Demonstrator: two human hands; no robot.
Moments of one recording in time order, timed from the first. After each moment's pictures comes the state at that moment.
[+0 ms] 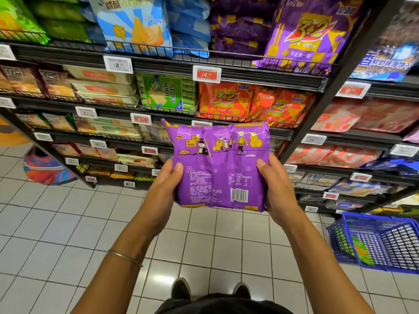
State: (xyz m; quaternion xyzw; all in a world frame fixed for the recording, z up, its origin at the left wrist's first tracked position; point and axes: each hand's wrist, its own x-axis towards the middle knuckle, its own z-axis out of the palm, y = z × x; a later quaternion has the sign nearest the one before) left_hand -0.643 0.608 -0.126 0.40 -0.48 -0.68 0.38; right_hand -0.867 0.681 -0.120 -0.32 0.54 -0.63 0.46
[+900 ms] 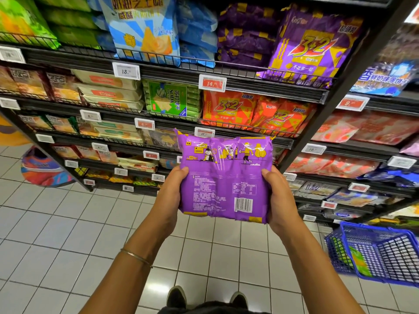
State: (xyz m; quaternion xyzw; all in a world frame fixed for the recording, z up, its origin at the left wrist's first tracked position) left_hand -0.654 0.604 -0.120 0.48 -0.38 -0.70 0.36; right_hand -0.862 0.678 -0.126 -0.24 0.55 -0.63 0.49
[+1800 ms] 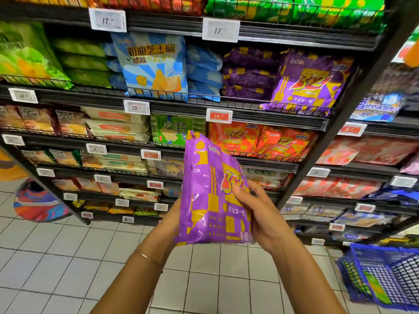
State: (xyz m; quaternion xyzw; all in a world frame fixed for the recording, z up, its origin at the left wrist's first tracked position) left_hand -0.633 0.557 -0.104 0.39 -0.32 -0.83 0.23; right_hand -0.807 0.630 -0.096 -0.18 0.53 -0.60 0.58
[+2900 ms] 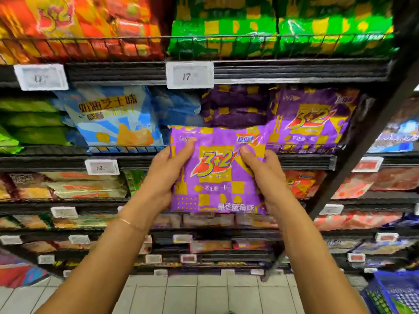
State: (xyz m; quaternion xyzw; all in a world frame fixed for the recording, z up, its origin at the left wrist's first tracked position) left_hand -0.745 0.339 -0.023 0.37 -0.50 -0.69 0.37; right_hand -0.925 0.443 -0.037 -0.25 0.62 -0.66 0.33
